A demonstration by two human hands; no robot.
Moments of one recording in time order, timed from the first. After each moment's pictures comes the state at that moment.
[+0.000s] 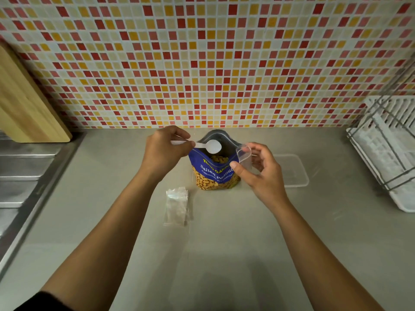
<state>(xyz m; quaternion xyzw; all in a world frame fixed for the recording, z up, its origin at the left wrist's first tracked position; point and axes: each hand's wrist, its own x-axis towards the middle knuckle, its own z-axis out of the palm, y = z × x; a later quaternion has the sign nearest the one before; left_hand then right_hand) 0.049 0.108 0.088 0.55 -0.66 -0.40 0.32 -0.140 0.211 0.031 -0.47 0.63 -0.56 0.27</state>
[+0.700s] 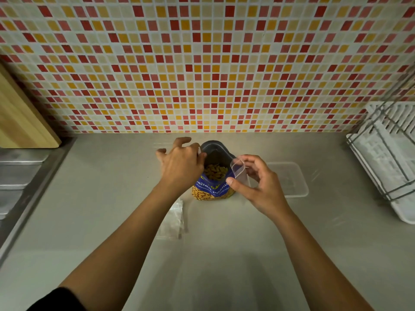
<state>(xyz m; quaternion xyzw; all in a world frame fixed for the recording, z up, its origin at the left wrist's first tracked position) 0.001 0.097 0.061 0.56 -0.82 -0.10 0.10 -0.157 0.200 0.027 -0.52 0.63 -0.49 0.31</state>
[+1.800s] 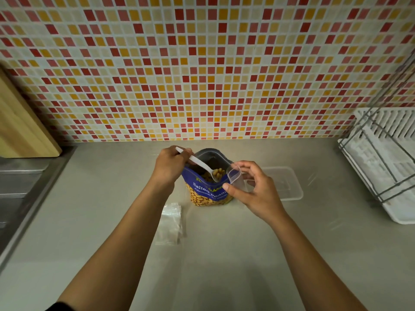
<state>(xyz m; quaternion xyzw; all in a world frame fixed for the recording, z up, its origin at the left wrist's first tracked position) 0.008 0.094 0.077 0.59 -0.55 -0.50 0.31 -0.154 0.209 0.036 -0.52 0.66 -0.45 0.31</state>
